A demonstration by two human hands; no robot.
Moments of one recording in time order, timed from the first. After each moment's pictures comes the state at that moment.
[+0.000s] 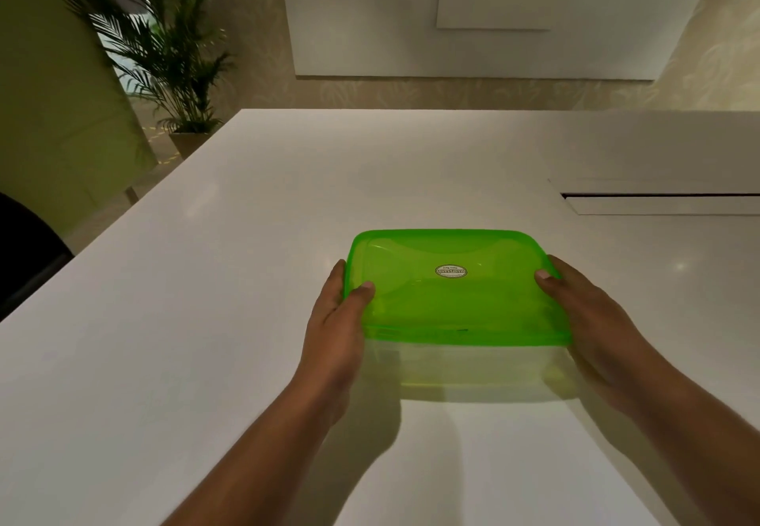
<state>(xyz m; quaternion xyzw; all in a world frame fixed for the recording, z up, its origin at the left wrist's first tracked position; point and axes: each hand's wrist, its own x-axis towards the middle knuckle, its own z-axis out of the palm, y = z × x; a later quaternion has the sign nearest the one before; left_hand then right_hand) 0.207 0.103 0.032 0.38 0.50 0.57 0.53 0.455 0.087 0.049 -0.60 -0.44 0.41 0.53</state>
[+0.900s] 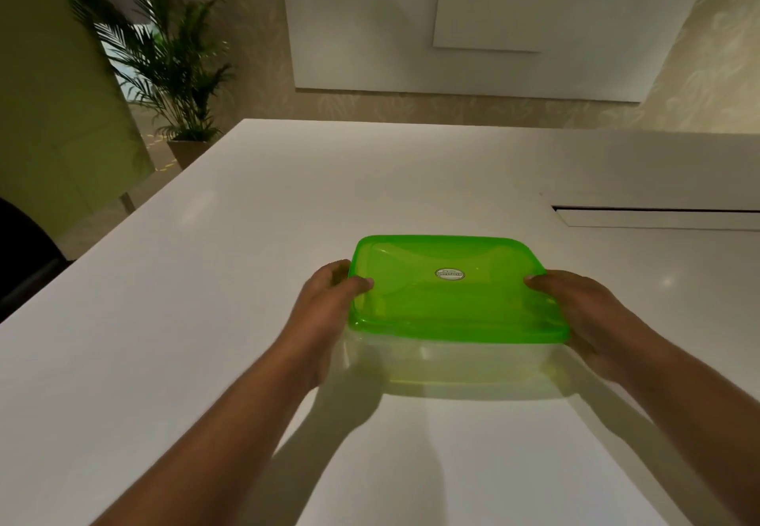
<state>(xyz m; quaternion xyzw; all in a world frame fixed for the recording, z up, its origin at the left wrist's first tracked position) 0.185 0.126 0.045 0.42 0.52 0.50 0.55 0.465 0.099 0.063 -0.65 -0.39 0.45 0.48</state>
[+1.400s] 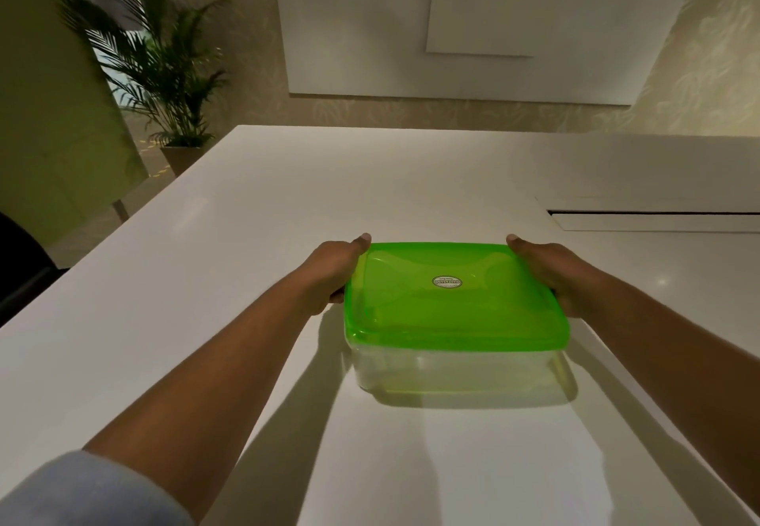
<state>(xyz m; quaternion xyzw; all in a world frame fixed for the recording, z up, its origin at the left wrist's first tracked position) 0.185 0.219 0.054 0.51 0.59 0.32 0.53 0.469 0.164 0.082 -0.70 -0.38 0.46 0.40</state>
